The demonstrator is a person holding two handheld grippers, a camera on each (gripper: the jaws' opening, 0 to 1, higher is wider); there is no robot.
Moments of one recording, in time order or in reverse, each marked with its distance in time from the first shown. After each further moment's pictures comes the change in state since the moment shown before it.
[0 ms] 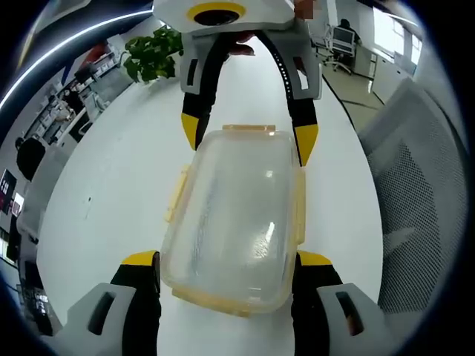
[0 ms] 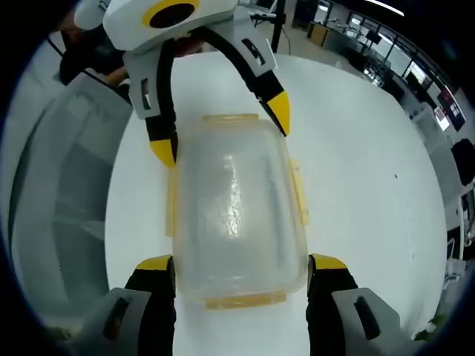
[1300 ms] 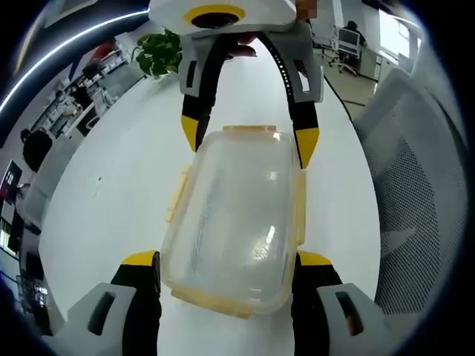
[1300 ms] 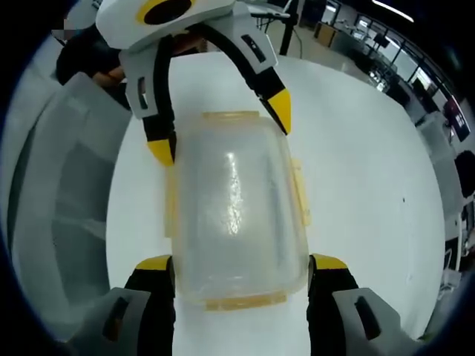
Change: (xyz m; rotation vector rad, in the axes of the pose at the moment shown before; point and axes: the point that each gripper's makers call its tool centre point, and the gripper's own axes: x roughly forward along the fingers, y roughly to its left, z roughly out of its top) left arm -0.025 -0.001 -0.039 -0.031 -0.005 0.034; right arm 0.019 0.010 0.041 -0.037 0.023 0.002
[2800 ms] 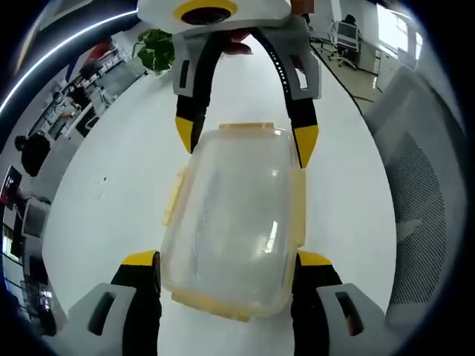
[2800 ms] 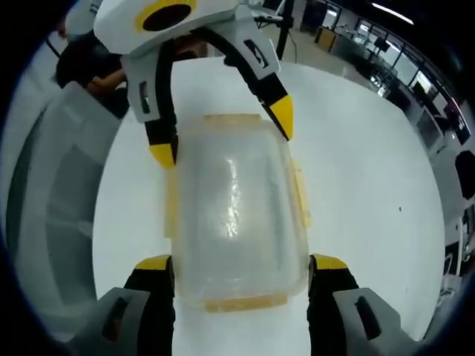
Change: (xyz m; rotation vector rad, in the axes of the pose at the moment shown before) left arm 0.010 0.036 -0.002 0.028 0.029 0.000; right arm 0.006 -0.036 0.009 -0.012 -0.035 0.005
